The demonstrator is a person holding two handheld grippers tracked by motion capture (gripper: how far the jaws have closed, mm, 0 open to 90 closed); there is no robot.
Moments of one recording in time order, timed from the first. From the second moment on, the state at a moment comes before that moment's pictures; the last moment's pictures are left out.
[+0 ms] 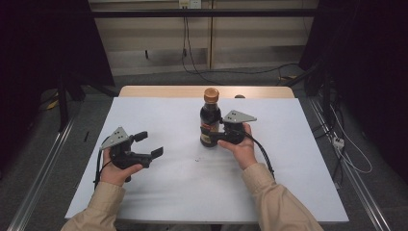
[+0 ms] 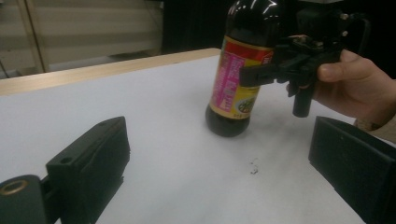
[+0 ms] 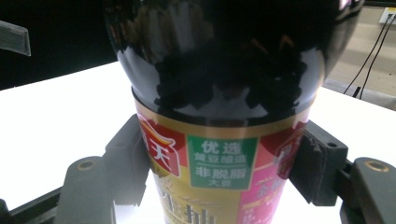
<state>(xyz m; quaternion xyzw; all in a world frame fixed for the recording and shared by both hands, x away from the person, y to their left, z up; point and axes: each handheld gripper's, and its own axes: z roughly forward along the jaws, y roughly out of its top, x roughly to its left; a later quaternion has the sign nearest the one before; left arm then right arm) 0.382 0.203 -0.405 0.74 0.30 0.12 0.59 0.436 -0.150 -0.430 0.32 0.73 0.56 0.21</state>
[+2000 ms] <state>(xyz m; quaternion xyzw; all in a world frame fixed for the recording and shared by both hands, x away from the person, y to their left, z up) 0.435 0.137 -0.352 0.78 0.23 0.08 0.57 0.436 -0.150 -0.431 0.33 0.73 0.56 0.21</state>
